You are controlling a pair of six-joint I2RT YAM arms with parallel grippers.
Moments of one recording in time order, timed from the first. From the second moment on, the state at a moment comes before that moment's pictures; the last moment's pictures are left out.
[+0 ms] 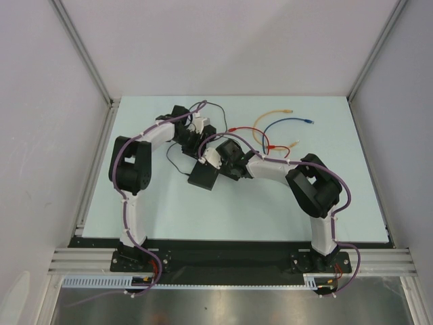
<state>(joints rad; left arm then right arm) -0.28 2.14 1.60 -0.68 0.56 0.14 0.79 1.97 1.29 -0.29 0.09 -0.51</state>
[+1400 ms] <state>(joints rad) -0.29 2.16 1.64 -0.72 0.56 0.23 0.75 1.89 1.11 -0.04 0.00 -0.58</state>
